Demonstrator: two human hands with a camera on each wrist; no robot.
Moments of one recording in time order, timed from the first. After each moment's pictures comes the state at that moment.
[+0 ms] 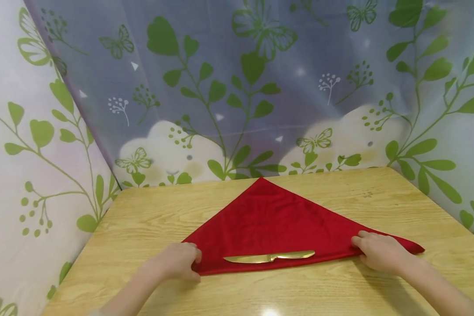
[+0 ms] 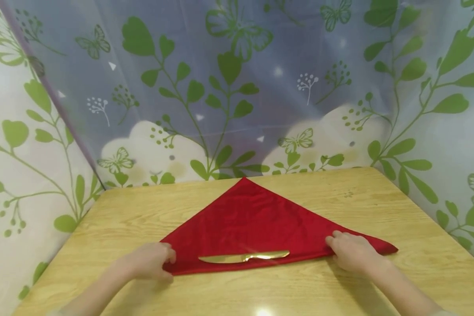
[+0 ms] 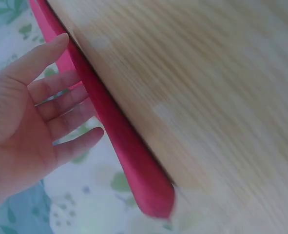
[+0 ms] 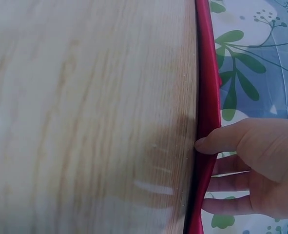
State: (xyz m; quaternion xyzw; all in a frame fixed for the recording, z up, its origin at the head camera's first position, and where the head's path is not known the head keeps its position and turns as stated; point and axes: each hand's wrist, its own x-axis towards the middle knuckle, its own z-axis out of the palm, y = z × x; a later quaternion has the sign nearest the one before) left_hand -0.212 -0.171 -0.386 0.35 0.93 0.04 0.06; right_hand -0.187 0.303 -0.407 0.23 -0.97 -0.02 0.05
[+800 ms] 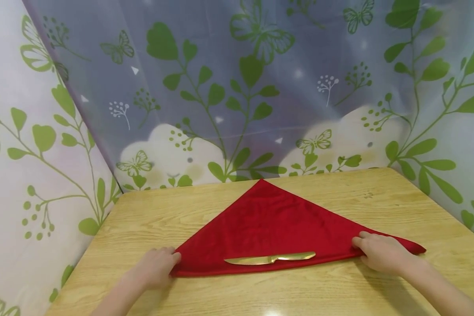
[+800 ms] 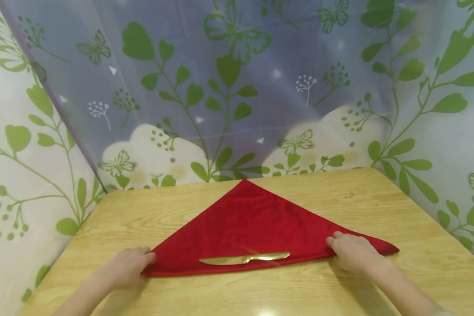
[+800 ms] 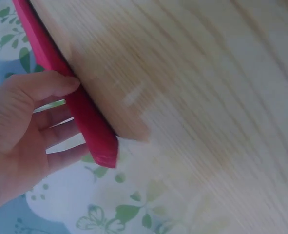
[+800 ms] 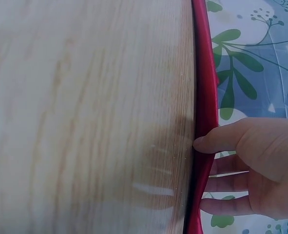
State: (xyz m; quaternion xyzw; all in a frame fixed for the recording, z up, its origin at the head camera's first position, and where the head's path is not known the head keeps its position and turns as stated) left_hand -0.201 -0.219 -0.401 0.33 0.94 -0.05 -0.04; right_hand -0.185 0.303 -0.407 0.23 -0.97 0.00 0.04
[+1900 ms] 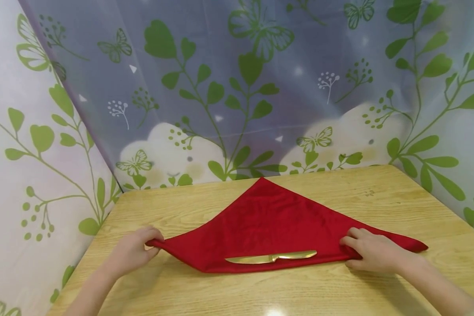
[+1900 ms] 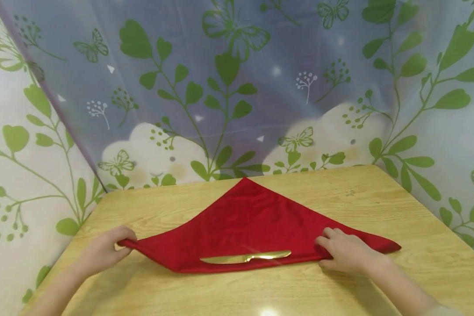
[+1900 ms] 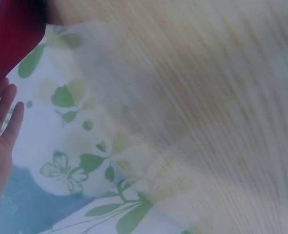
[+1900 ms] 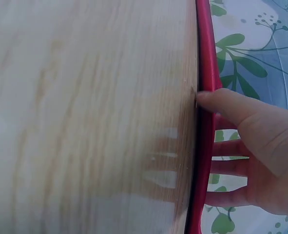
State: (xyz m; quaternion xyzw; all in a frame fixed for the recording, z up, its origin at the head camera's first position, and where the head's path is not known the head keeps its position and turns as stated) left_hand -0.220 -0.263 -0.381 0.33 0.90 0.19 -0.19; right_hand -0.191 0.294 -0.407 0.28 -0.96 0.03 0.00
